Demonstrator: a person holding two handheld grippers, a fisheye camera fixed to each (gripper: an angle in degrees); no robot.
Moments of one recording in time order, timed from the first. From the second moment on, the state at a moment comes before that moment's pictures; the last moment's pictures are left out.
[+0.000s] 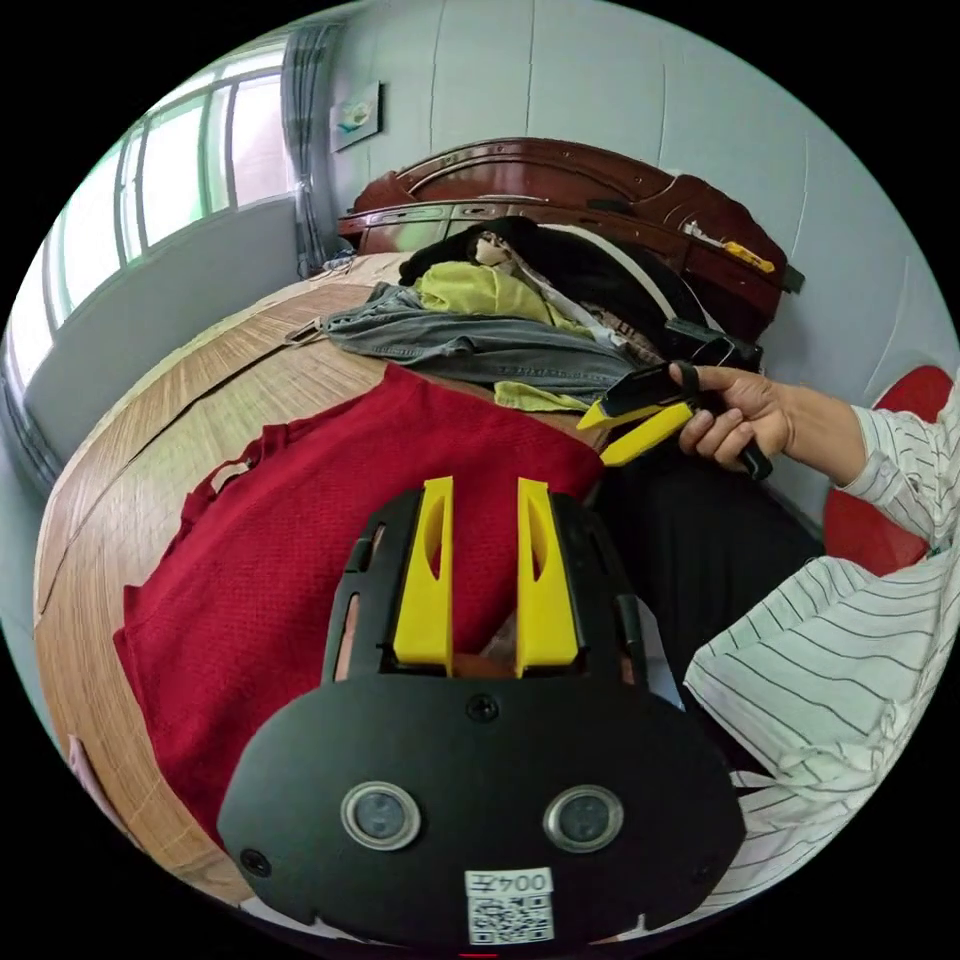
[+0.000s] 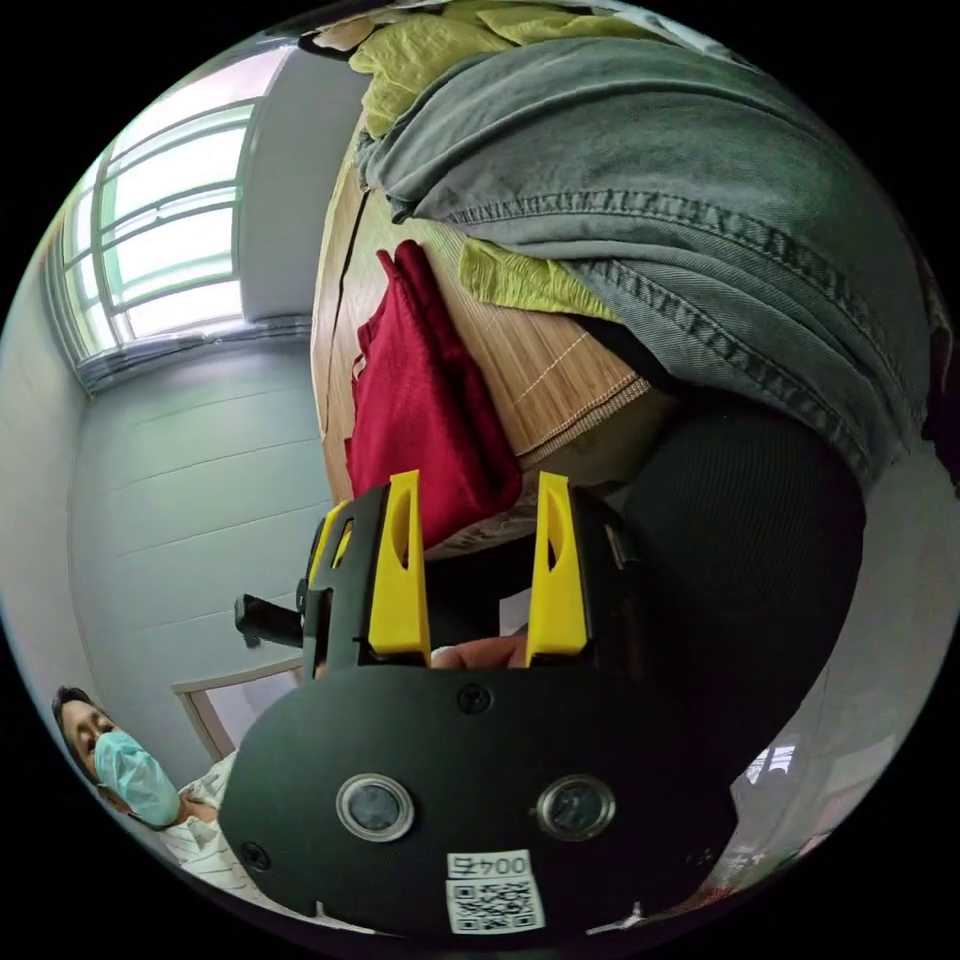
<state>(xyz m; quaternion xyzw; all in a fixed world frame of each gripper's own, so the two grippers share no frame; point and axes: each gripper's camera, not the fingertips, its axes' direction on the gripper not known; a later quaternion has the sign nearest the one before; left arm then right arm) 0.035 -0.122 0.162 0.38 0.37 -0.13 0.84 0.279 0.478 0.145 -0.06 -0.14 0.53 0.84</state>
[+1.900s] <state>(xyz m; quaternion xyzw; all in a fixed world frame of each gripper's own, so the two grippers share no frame) 0.053 -0.150 0.059 0.37 0.33 -0.24 0.83 0.359 0.242 0.296 -0.16 -0.22 0.40 0.88</state>
